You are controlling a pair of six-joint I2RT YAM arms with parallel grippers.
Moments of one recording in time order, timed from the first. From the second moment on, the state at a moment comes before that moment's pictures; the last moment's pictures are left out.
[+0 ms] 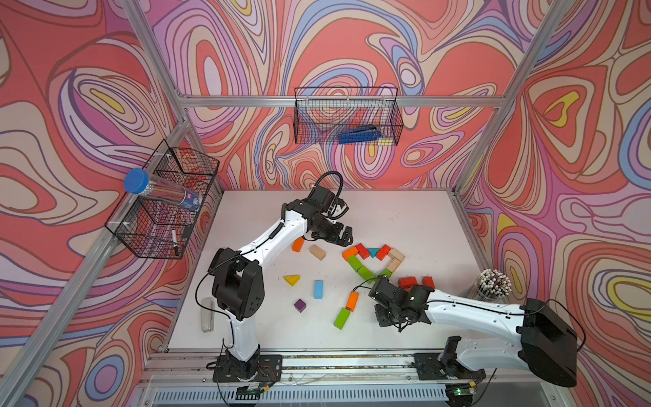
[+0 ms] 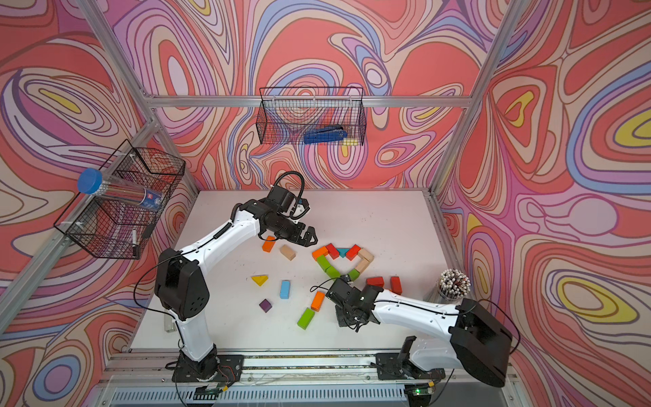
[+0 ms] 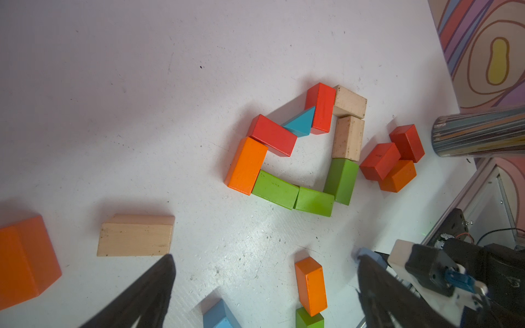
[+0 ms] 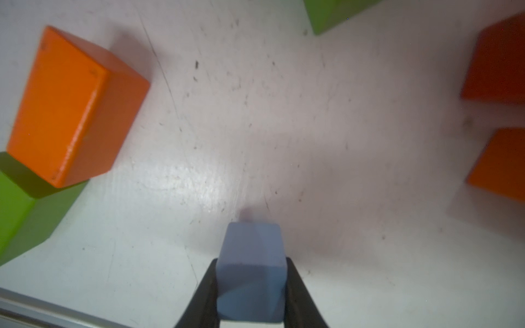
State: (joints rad) left arm -0.53 1.87 1.67 -0.88 0.34 -0.16; right arm 0.96 1.29 0.69 -0.71 0.12 0.70
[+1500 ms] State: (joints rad) left arm -0.53 1.87 1.67 -0.88 0.34 -0.19; right arm 0.89 1.40 0.94 -0.81 0.19 0.91
